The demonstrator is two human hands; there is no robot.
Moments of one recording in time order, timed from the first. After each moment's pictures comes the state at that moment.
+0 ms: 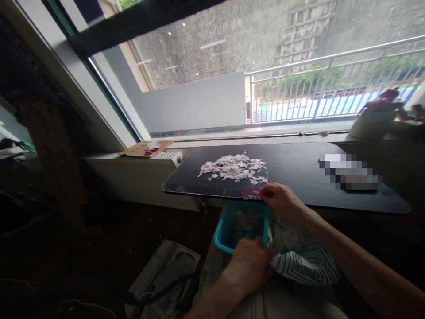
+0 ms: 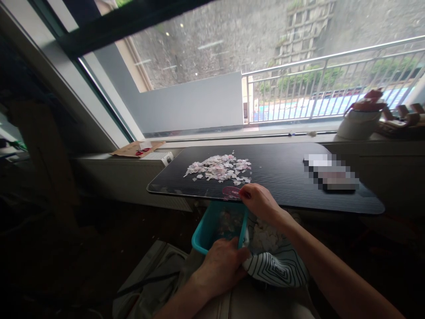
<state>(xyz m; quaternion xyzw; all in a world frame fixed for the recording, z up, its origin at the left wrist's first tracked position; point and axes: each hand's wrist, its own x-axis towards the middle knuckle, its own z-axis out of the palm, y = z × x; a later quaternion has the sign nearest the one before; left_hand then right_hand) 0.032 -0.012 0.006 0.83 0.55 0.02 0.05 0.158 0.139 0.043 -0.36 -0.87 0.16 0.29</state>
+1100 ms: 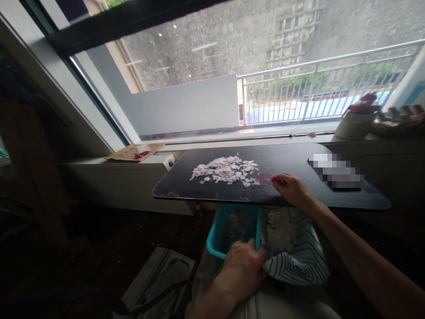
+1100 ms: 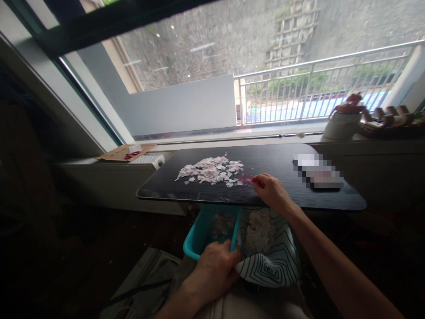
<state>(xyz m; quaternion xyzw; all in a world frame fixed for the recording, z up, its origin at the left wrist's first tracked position) 0.032 -0.012 0.013 0.83 0.56 0.00 0.08 0.205 0.176 0.037 -0.44 -0.82 0.11 0.36</state>
